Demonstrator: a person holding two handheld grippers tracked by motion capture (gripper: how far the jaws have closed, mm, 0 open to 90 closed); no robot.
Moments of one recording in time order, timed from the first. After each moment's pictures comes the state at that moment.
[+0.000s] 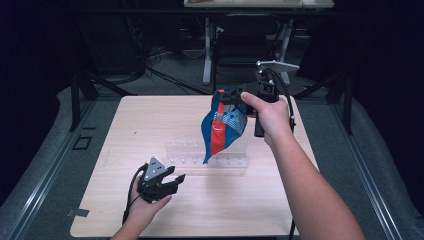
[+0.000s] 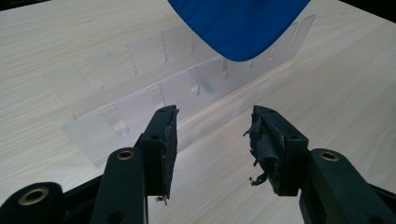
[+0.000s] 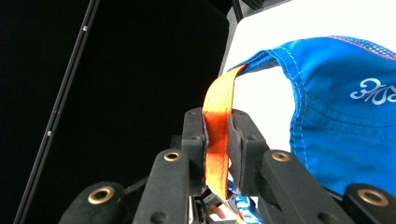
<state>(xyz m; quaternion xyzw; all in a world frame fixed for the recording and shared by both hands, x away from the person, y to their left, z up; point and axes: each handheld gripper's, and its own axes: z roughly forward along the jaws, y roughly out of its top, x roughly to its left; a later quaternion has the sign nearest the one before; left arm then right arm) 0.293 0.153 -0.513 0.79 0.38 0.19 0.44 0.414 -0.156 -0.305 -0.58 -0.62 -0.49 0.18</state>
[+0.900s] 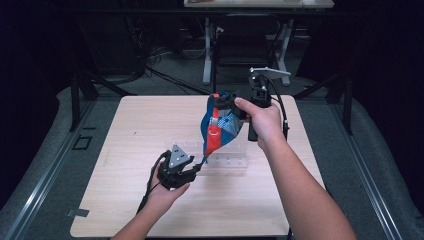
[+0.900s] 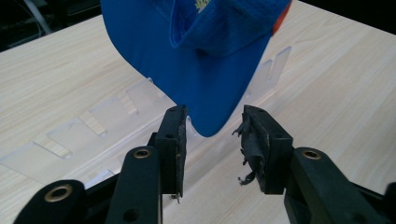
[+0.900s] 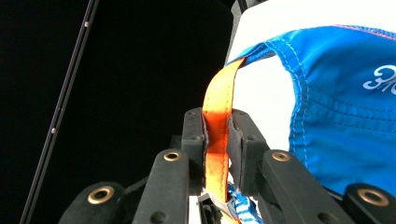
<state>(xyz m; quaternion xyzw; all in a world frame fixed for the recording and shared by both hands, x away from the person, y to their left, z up) 0.315 0.102 -0.486 0.81 0.35 0.20 0.43 0.418 -0.144 -0.324 -0.58 -0.62 -0.49 0.20</state>
